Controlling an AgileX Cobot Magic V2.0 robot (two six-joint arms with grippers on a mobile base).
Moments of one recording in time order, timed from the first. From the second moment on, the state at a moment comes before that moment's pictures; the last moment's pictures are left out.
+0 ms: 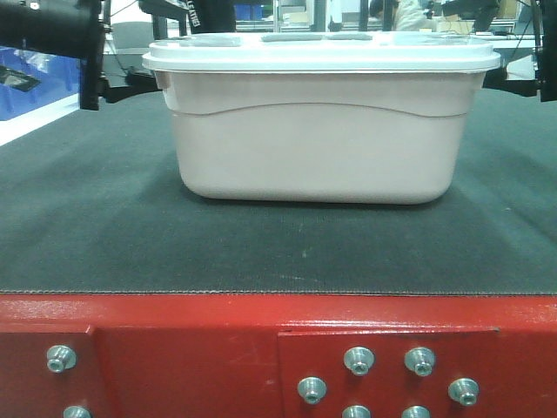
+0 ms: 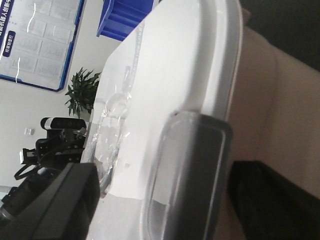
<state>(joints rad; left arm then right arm) -0.05 2.02 -1.48 -1.62 1.01 0.81 -0.26 1.96 -1.39 1.52 1.17 -0.81</state>
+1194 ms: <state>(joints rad) -0.05 1.93 -1.49 -1.69 1.05 0.85 -0.27 1.76 -1.39 1.54 1.10 -0.84</state>
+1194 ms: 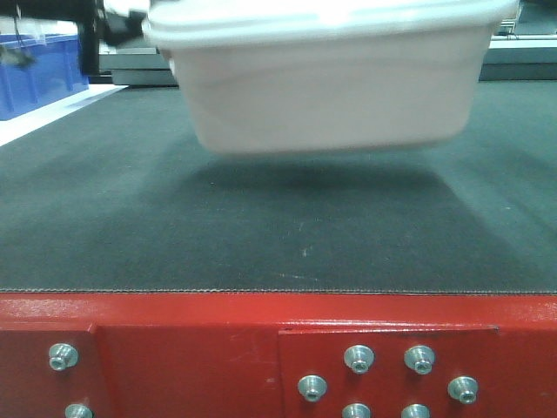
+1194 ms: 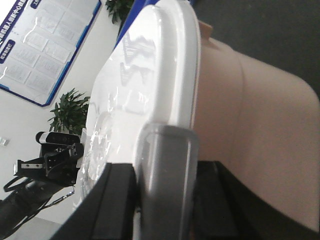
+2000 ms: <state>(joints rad) -0.04 1.50 -1.50 -1.41 1.01 0.85 -0.28 1.37 -1.13 1.53 1.06 -0.93</state>
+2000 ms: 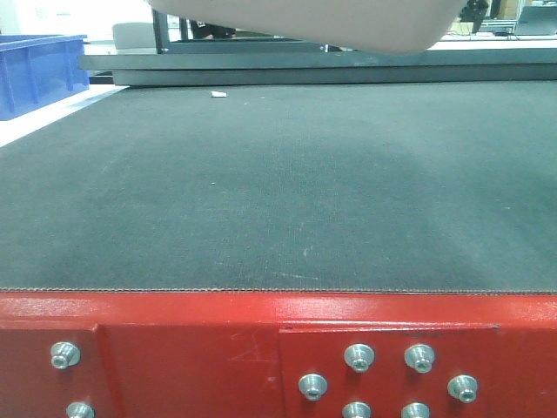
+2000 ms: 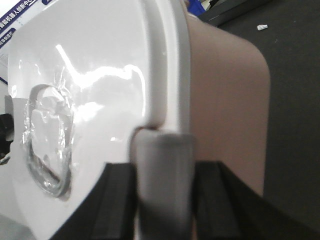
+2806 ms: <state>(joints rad) -0.04 1.50 -1.50 -1.38 1.02 0.86 -0.28 1.37 -1.11 1.49 1.06 -0.95</state>
